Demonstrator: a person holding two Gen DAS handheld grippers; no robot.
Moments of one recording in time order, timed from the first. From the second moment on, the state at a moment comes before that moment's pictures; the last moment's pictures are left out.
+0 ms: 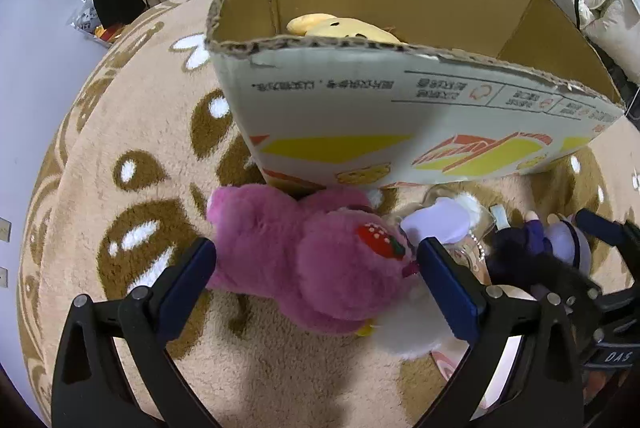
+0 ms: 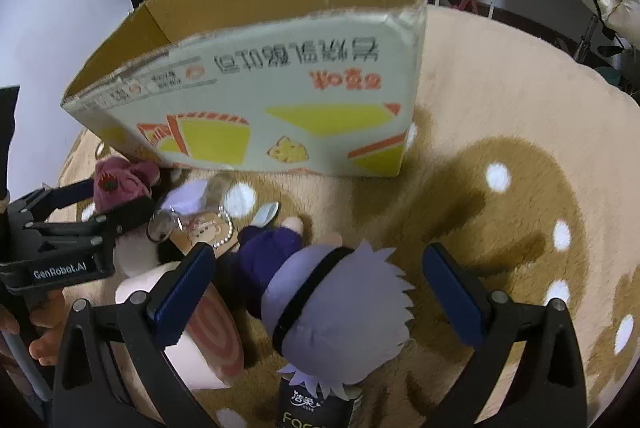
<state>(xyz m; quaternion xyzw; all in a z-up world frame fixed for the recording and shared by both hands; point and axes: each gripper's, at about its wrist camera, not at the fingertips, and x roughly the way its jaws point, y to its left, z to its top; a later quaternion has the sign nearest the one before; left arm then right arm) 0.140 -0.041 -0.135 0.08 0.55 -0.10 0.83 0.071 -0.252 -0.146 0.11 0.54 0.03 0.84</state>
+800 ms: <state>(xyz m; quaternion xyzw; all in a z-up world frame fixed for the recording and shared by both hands) 0.134 -0.025 -0.129 0.05 0.56 -0.10 0.82 0.070 -0.248 -0.167 0.10 0.58 0.04 0.81</state>
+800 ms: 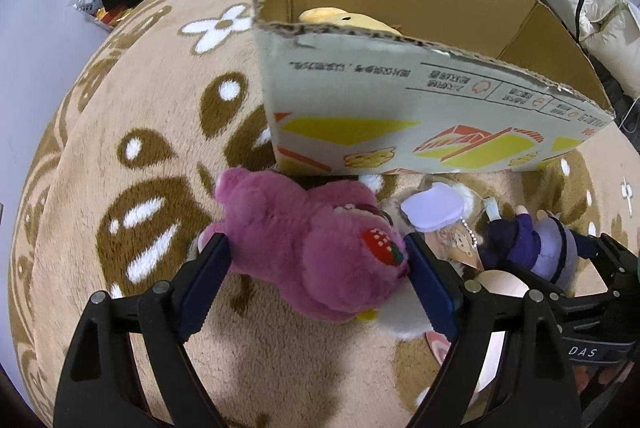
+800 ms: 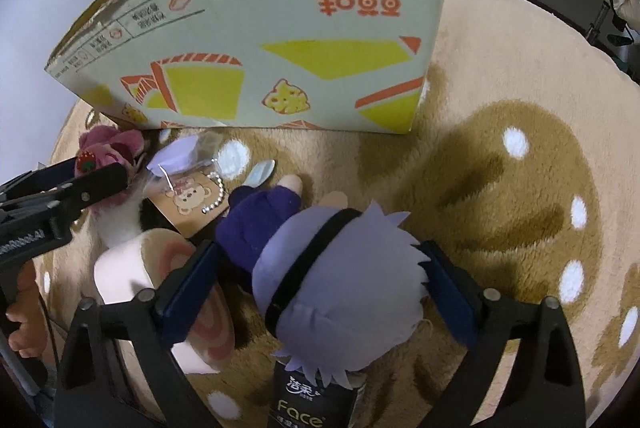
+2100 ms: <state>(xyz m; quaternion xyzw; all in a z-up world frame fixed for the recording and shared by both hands) 0.095 -0.021 -0.100 0.05 0.52 -0.09 0.85 0.056 -0.235 -0.150 0.10 0.55 0.04 0.83</state>
